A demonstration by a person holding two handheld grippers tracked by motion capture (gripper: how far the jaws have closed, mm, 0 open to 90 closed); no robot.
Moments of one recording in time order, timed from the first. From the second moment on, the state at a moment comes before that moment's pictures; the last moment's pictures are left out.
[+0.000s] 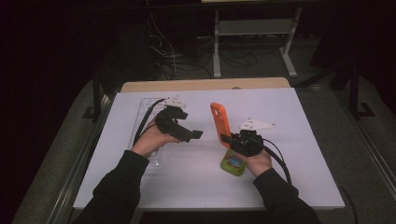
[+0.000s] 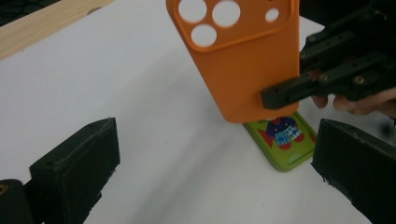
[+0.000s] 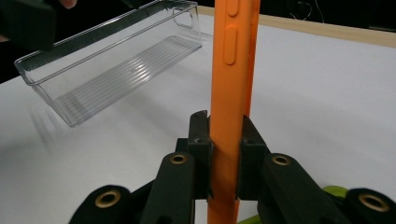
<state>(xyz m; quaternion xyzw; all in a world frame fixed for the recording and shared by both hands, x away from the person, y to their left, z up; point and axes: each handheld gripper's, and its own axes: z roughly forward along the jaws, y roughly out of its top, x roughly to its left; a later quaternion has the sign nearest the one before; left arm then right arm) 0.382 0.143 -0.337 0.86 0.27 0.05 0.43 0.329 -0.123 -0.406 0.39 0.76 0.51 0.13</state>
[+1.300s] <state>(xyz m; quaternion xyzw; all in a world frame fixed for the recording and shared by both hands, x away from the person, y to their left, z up) 0.402 0.095 -0.331 0.84 0.28 0.02 0.46 0.320 -0.102 -0.403 0.37 0.76 0.53 0.11</state>
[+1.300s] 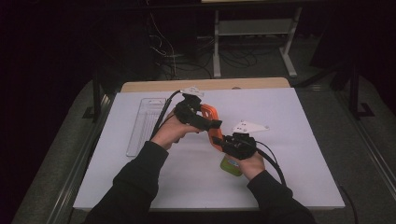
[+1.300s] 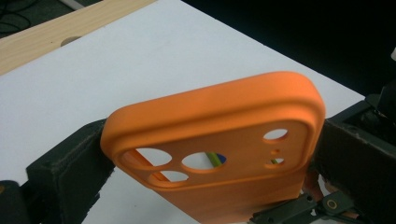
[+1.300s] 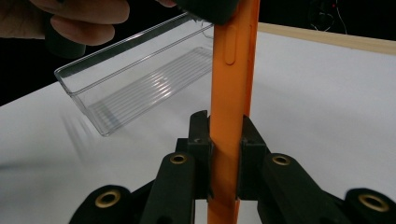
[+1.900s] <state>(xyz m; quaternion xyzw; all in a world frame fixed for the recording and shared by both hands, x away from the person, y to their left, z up) 0.402 0.093 -0.332 0.83 0.30 0.02 0.47 0.320 -0.099 -0.406 0.37 0.76 0.53 0.11</state>
